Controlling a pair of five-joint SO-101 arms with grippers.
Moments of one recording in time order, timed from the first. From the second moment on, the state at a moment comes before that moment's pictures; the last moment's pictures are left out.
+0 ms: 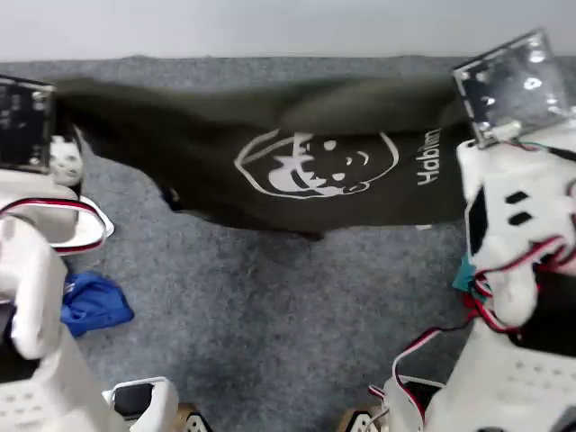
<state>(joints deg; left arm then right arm) -13.4 -38.9 -13.5 75.1 -14.0 8.2 -35.3 -19.6 75.0 34.5</state>
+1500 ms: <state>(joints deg) -13.4 -39.8 11.8 95.6 -28.7 -14.4 -14.7 16.3 98.3 30.4</state>
